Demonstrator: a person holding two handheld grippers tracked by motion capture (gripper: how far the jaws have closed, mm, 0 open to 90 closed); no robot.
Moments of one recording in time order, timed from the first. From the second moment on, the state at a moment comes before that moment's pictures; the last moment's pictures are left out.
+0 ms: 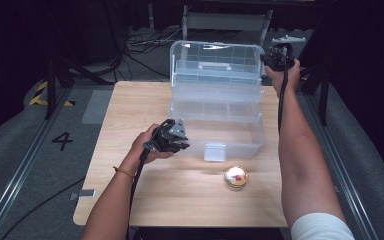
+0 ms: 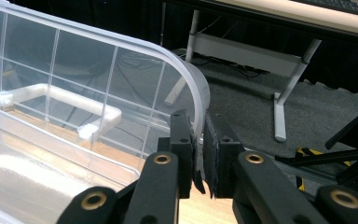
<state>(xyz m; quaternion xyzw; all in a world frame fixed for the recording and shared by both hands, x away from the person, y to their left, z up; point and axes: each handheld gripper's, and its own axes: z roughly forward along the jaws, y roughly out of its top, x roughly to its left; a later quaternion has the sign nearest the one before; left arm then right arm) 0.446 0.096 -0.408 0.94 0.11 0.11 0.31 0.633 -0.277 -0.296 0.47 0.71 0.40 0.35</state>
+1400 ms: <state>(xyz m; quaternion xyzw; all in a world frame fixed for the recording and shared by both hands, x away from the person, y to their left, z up) 0.448 0.094 -0.413 0.94 0.10 0.11 0.32 0.653 -0.279 -0.303 0.48 0.72 0.39 0.33</state>
